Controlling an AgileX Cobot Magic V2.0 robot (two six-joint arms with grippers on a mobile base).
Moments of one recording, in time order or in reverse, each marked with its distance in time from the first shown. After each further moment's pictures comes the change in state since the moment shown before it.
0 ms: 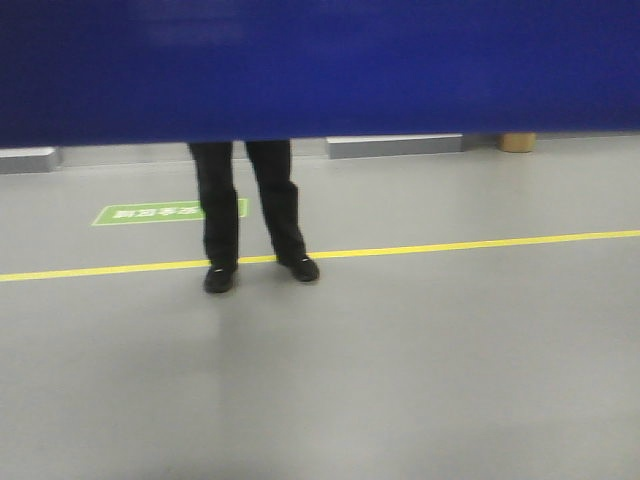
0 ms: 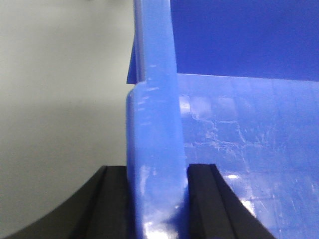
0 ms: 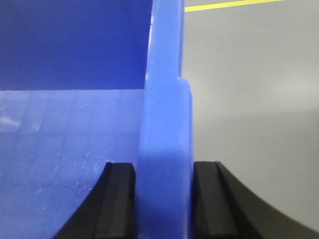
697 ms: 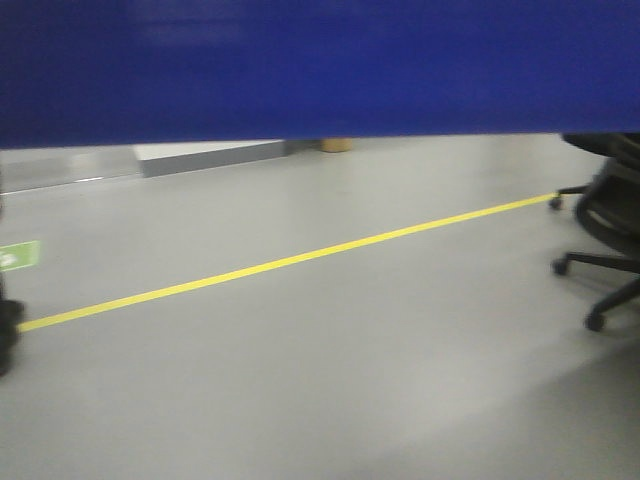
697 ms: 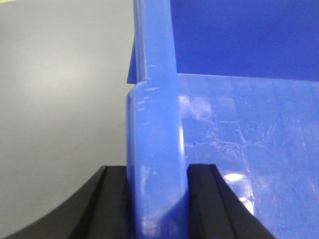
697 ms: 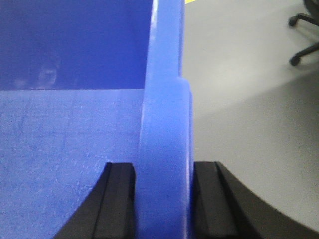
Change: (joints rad) left arm 0.000 0.000 0.000 0.002 0.000 0.000; right arm 0.000 0.000 0.000 0.002 -0.002 0.000
